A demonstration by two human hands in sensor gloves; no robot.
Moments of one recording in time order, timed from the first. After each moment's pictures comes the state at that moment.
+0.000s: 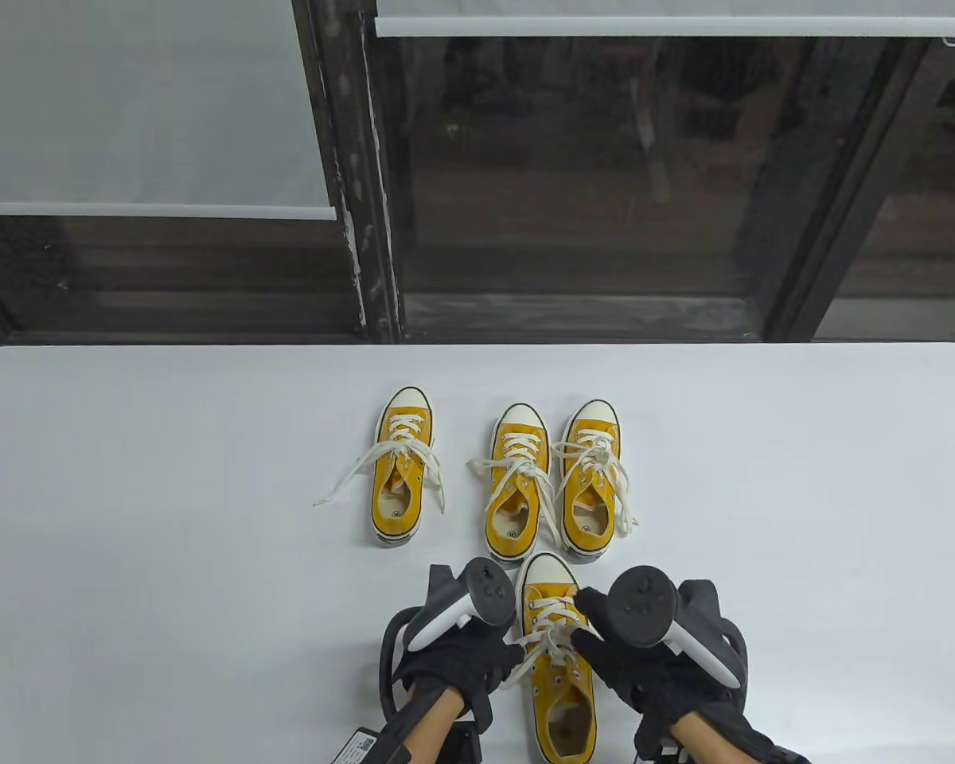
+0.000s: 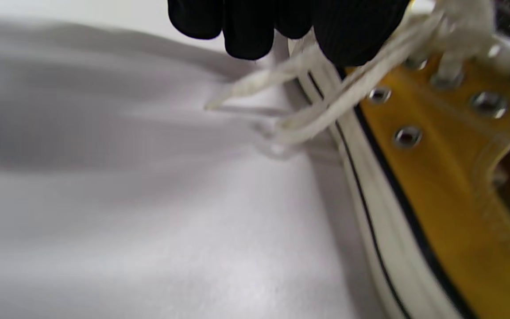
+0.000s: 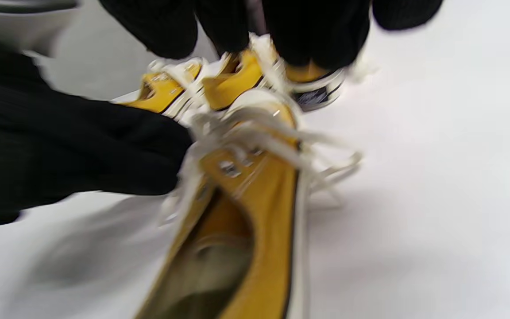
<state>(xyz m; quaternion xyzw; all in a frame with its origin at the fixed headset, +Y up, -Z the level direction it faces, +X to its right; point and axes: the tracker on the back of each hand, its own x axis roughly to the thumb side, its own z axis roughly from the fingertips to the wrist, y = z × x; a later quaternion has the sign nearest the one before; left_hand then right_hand) -0.055 -0.748 -0.308 -0.34 -0.08 0.12 0.93 0.141 -0.683 -0.275 0.05 0.21 0.96 0.19</state>
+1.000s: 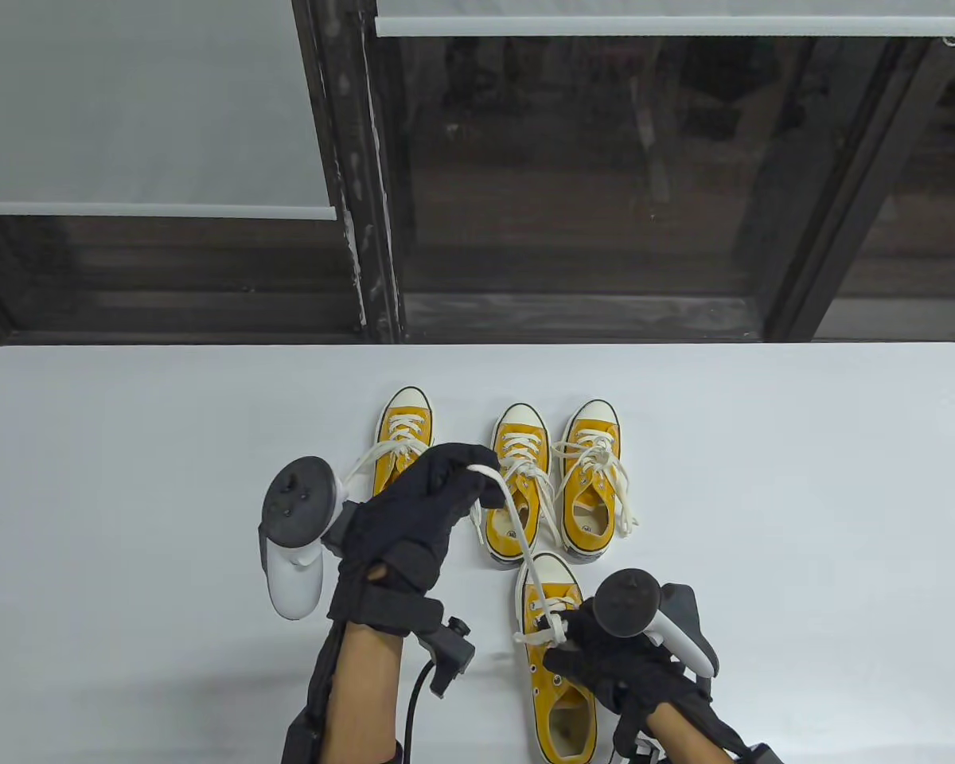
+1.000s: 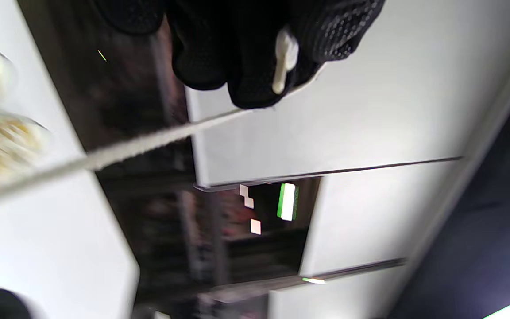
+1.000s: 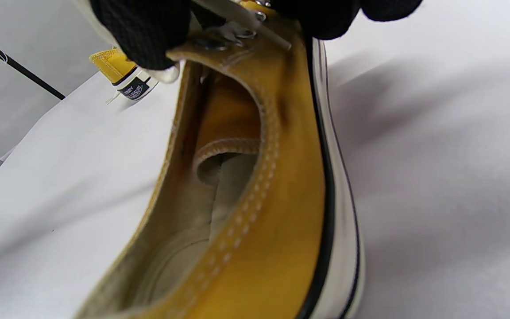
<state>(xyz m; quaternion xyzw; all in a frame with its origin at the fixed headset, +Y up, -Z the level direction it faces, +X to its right) -0.132 -0.527 -0.298 -0.05 -0.22 0.72 0.66 0.137 -0.738 -0.286 0.03 0.29 0.92 0.26</state>
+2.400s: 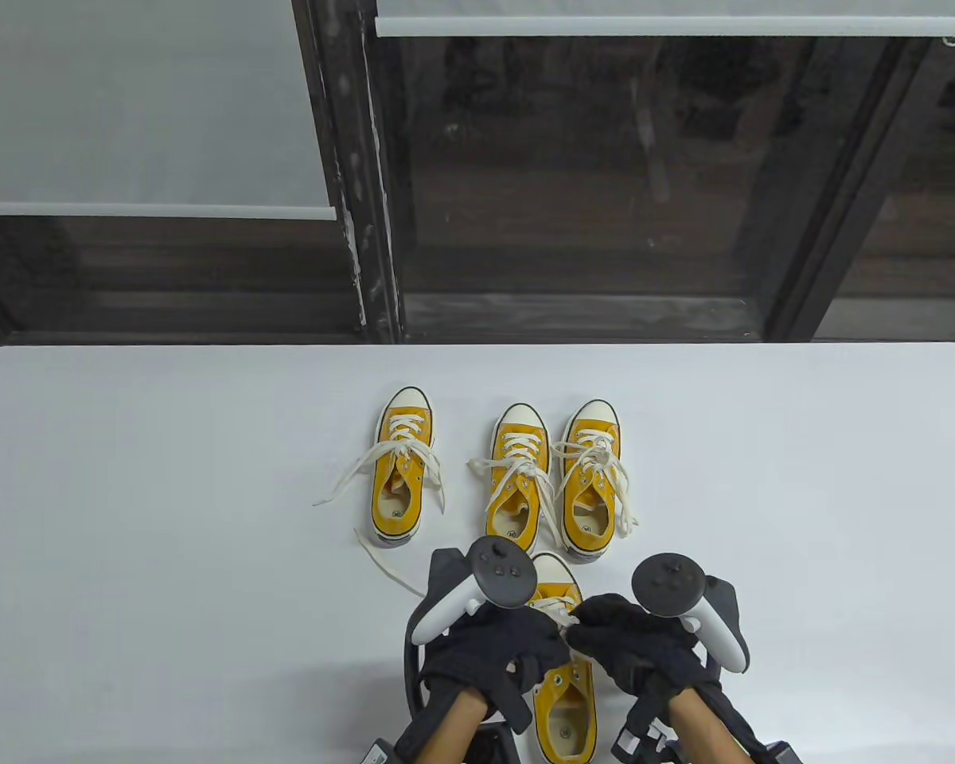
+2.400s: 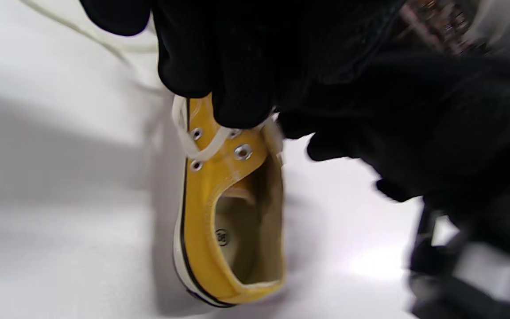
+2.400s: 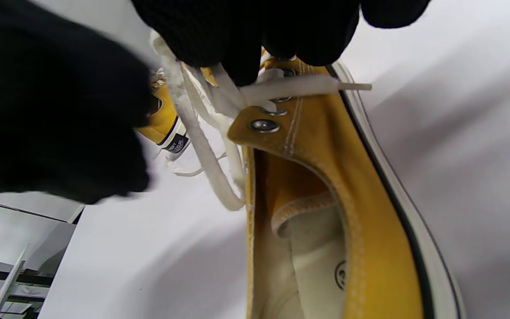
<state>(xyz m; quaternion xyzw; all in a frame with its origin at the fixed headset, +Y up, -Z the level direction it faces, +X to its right) -0.027 -0.683 -0.293 -0.36 -0.11 0.23 0.90 0.159 -0.724 -0.292 0.01 0.28 0.88 0.39</state>
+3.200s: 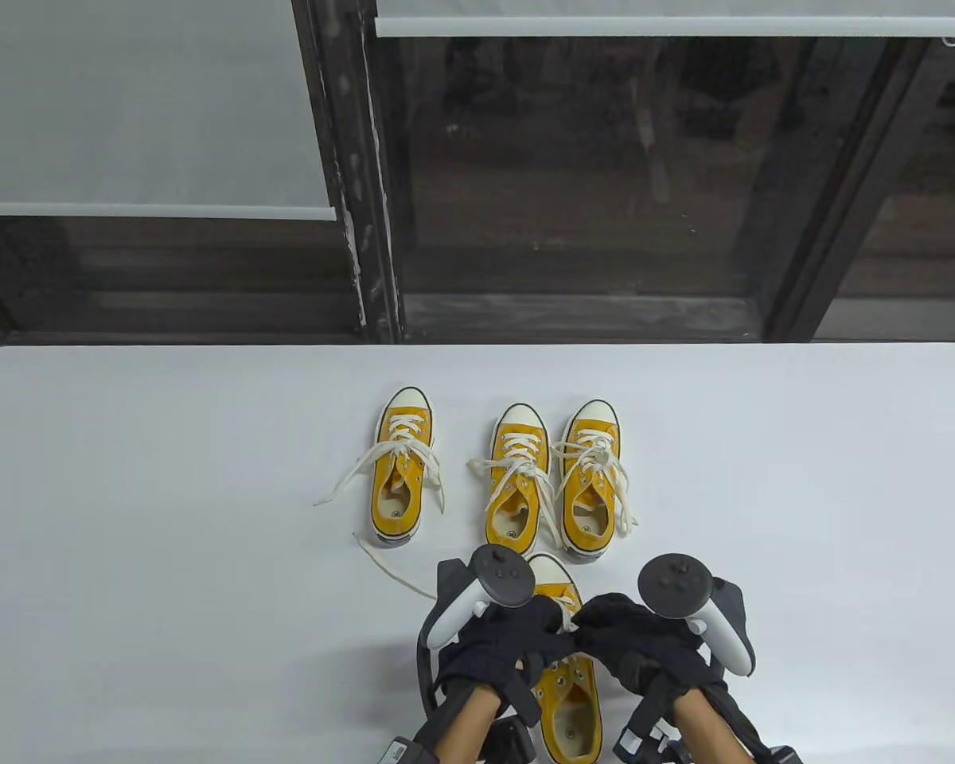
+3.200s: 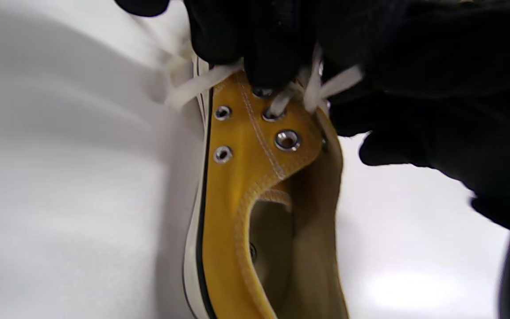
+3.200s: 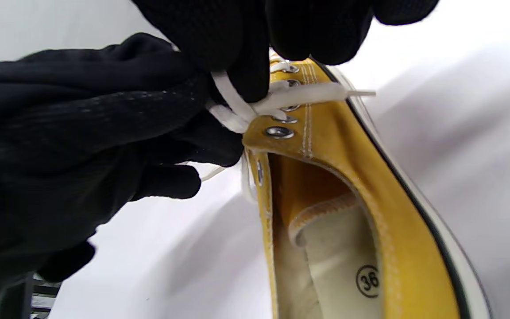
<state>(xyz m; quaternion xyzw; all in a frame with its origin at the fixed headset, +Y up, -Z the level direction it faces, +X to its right) -0.033 -0.717 -0.304 -0.35 -0.06 0.27 0.89 0.164 -0.722 -0.291 0.01 0.27 0.88 0.40</state>
